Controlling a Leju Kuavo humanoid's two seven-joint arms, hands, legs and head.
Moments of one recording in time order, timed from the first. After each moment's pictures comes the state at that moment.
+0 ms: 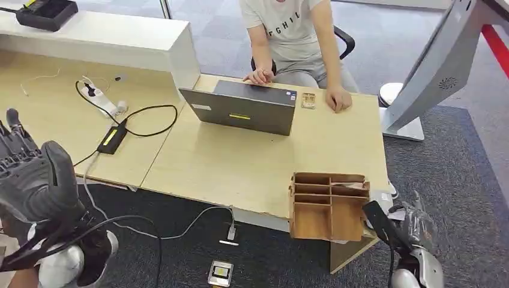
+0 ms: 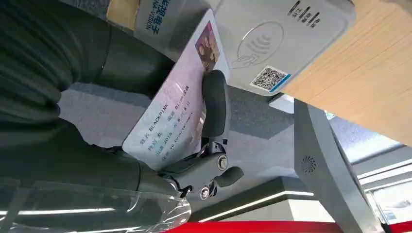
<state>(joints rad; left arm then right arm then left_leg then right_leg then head) 0.05 0.12 -0.29 -2.19 0.18 0.69 -0.65 -0.37 -0.26 0.43 -0.80 0.76 -0.52 0.10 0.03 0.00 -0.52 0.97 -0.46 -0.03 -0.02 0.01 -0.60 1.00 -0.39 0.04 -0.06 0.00</state>
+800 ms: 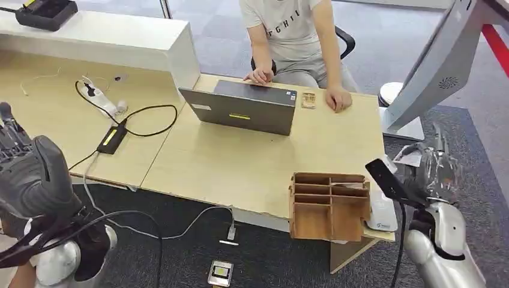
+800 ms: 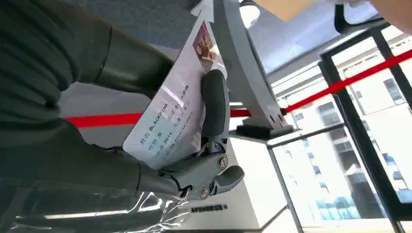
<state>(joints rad) 0.01 0.12 -0.28 -2.19 0.22 0.68 -0.65 -0.52 -0.32 0.44 -1.15 1.00 -0.45 0.17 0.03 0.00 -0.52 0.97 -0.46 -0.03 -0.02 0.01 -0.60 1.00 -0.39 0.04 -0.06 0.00</state>
